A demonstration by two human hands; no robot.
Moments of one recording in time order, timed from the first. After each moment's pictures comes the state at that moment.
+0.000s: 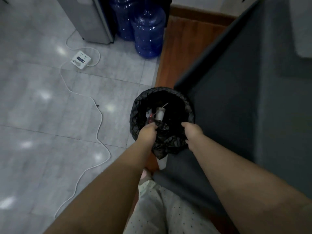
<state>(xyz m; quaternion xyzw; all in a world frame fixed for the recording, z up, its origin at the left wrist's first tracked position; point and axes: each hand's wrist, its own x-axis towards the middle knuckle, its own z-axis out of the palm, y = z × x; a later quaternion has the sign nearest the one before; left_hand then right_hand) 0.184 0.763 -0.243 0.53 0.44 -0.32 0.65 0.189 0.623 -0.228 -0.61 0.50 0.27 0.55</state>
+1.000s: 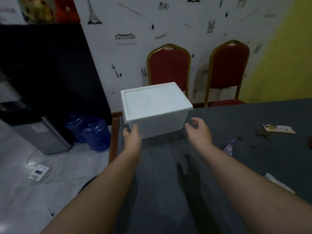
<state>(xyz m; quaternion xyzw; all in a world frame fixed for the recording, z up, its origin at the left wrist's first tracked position) 0.224 0.446 0.047 0.67 0.18 -0.13 0.71 0.160 0.262 0.067 -0.78 0.32 -0.14 0.52</state>
